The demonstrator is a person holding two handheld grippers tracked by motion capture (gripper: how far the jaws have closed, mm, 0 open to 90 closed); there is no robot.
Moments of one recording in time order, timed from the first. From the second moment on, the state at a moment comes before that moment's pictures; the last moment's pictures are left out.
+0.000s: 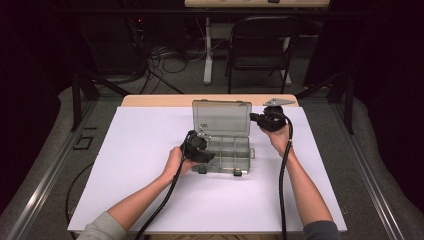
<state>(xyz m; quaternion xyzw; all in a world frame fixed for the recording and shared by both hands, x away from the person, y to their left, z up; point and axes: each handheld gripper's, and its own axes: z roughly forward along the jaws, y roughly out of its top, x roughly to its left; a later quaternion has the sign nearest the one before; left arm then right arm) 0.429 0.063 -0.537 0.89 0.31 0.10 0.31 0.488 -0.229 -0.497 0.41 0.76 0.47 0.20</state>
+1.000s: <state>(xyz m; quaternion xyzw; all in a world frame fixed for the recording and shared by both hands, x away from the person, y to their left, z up) 0.429 0.060 -0.540 0.89 0.32 0.11 0.31 0.478 -0.232 -0.477 0.37 0.76 0.49 0.20</state>
